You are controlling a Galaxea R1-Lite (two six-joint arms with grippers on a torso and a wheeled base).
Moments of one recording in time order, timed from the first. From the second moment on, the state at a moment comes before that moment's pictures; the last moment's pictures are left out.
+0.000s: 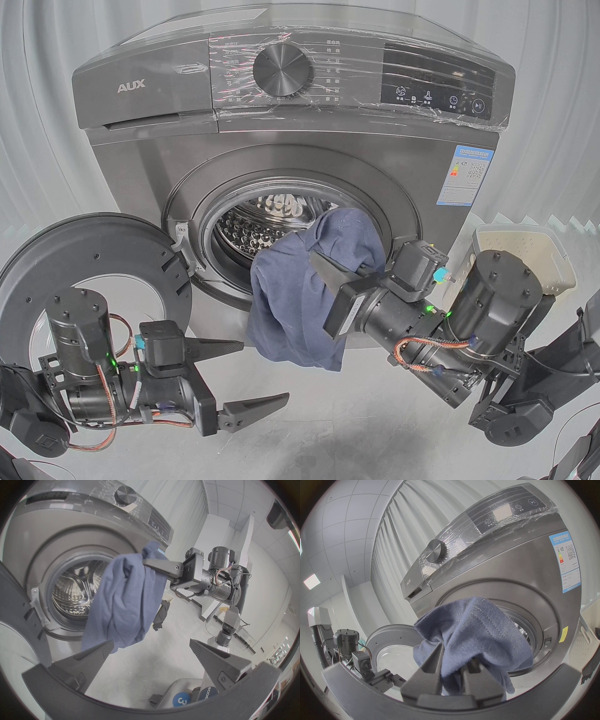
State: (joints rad) left arm -0.61 1.50 -0.35 -0.85 -0.37 -0.02; right arm 0.92 1.85 -0.71 -1.30 -0.26 0.24
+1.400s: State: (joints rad) left arm -0.83 1.91 -0.52 -1.24 -0.12 -0.27; right arm 0.89 1.88 -0.74 -1.30 -0.28 0.24
